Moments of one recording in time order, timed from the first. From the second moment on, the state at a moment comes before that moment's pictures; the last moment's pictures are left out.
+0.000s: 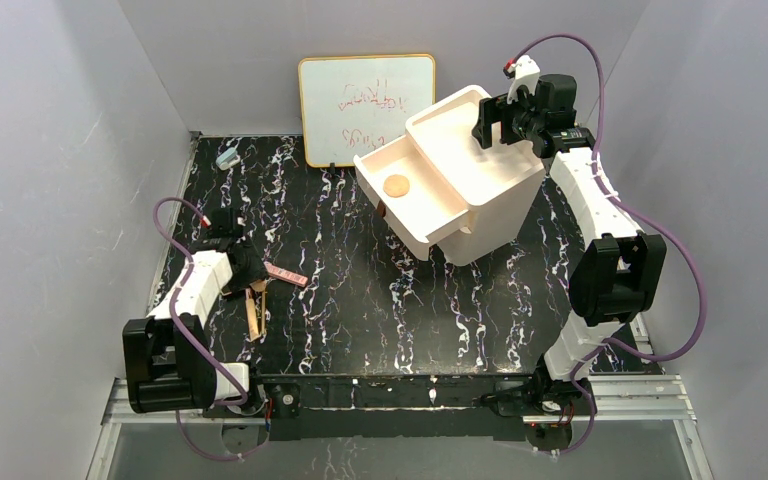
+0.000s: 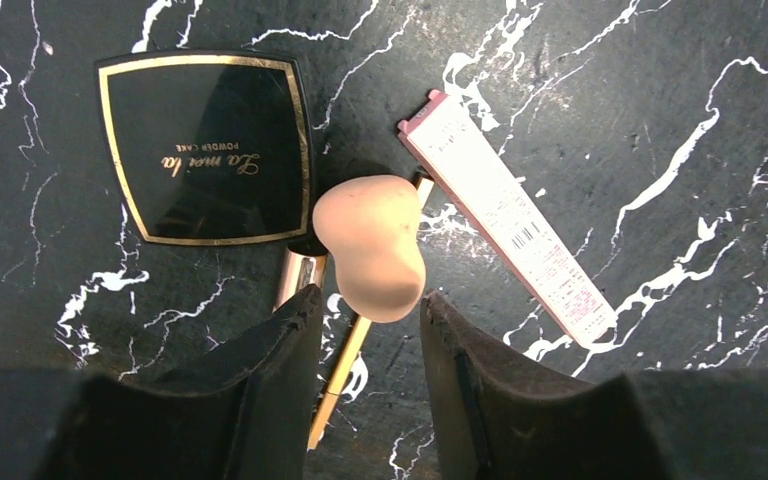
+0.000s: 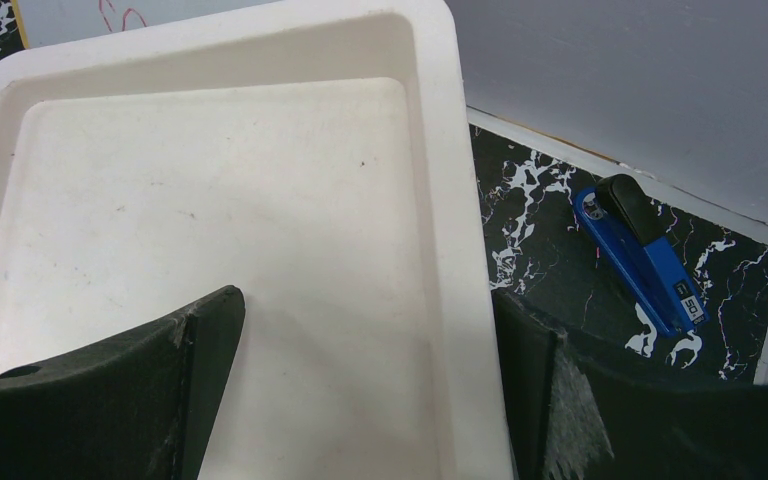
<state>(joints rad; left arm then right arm) 0.05 1.29 0.77 -0.63 -0.12 -0.41 0.13 1.76 1.67 -0.34 -0.33 -0.12</state>
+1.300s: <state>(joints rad) 0.10 1.32 0.80 -0.60 -0.08 -0.35 0.13 1.76 1.67 -0.33 -0.33 -0.12</state>
